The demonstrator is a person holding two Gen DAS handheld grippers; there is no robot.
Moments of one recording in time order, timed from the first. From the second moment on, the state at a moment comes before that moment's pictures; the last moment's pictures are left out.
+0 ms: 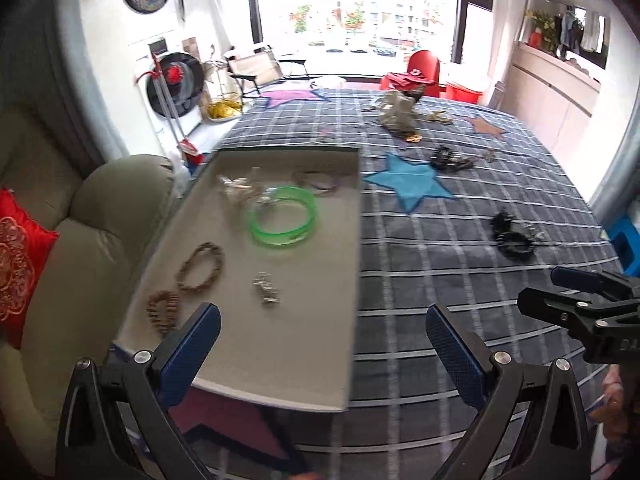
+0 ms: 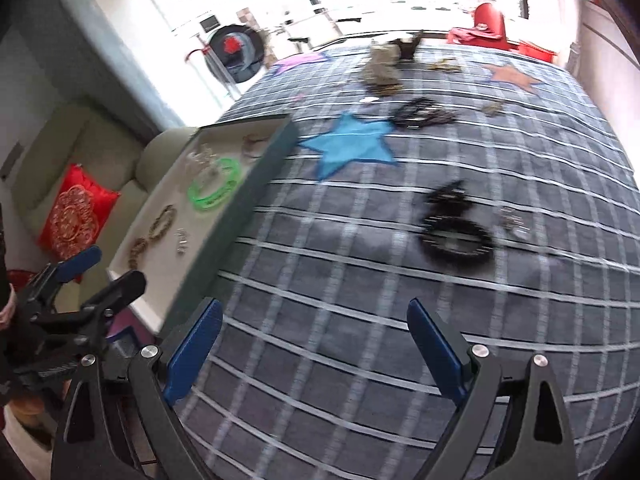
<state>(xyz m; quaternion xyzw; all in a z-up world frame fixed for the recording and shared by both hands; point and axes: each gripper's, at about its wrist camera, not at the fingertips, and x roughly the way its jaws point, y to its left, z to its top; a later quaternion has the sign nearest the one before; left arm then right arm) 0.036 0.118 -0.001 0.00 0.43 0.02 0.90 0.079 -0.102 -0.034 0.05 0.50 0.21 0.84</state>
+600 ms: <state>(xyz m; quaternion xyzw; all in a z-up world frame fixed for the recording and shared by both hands) 0.083 0.022 -0.015 0.02 0.46 -0.04 0.89 0.109 -0.209 -0.053 0.08 0.50 0.09 0.86</state>
